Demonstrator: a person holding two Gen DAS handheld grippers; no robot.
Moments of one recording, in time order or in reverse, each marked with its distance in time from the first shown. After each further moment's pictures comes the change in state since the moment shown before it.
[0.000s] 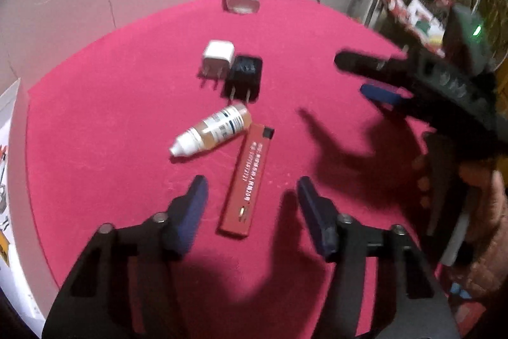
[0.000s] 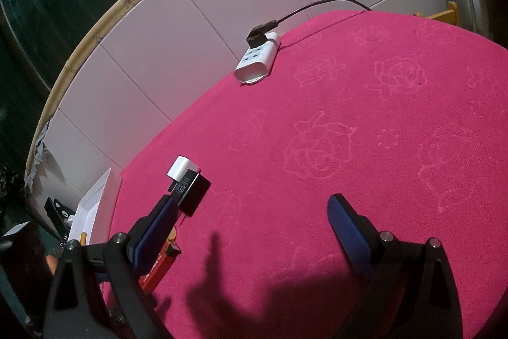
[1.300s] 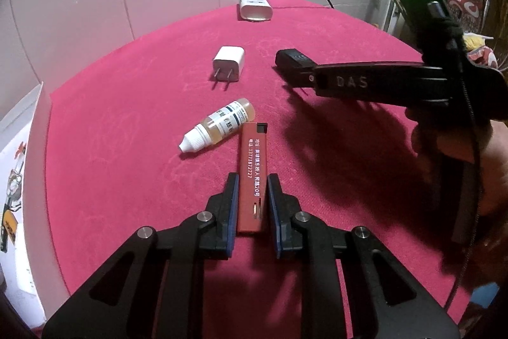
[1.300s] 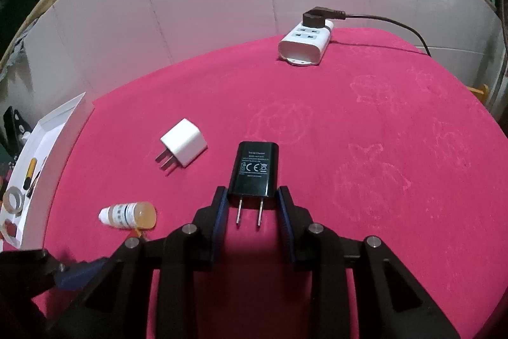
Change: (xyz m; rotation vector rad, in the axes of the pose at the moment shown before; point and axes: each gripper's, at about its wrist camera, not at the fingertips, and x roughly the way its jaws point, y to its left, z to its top) left arm -0.005 -0.009 -0.013 -0.013 -0.074 0.120; right arm 0.051 0.061 0.012 -0.384 0.170 -0.160
